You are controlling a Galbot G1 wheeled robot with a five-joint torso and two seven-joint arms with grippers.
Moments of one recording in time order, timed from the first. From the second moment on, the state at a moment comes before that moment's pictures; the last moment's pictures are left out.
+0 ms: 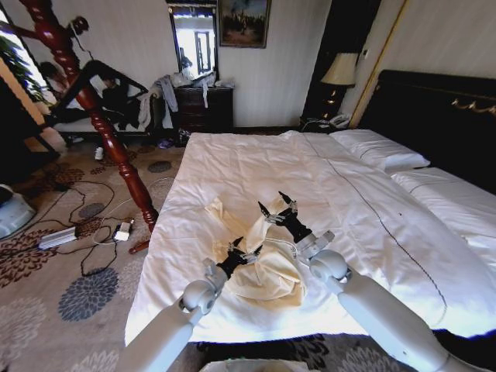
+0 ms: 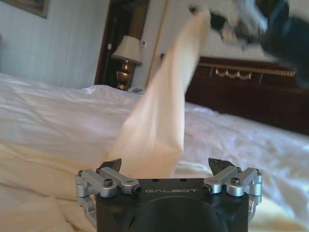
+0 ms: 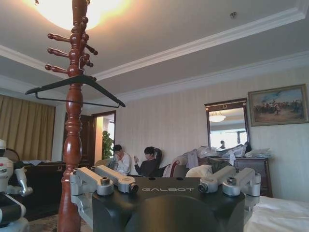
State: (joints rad) left arm 0.99 -1.18 0.17 -1.66 -0.54 -0.02 0.07; right arm -0.93 0.83 0.01 1.85 0.72 0.34 -0.06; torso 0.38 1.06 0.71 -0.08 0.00
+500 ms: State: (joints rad) left arm 0.95 -1.25 0.13 -1.57 -0.50 -0.02 0.03; right arm -0.94 0.83 0.02 1.89 0.76 0.34 -0.05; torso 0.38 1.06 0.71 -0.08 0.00
